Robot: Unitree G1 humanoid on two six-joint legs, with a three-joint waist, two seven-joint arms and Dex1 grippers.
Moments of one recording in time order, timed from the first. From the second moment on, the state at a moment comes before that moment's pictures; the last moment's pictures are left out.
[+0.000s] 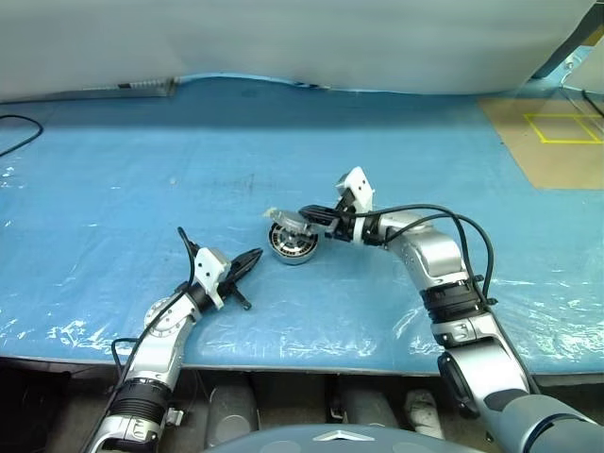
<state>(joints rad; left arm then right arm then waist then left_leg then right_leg) -0.10 0.28 -0.04 0.27 -0.22 -0.33 -0.76 -0.58 -0.26 0.14 0.15 0.26 0.58 0.85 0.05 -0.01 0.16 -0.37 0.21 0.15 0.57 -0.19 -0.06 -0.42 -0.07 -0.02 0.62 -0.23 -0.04</state>
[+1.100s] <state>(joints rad) -0.08 0.27 -0.04 0.27 -0.22 -0.33 -0.75 -0.46 -0.17 0.21 -0.04 0.20 0.59 0.63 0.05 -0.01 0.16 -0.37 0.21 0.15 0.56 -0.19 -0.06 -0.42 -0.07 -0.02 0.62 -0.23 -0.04</state>
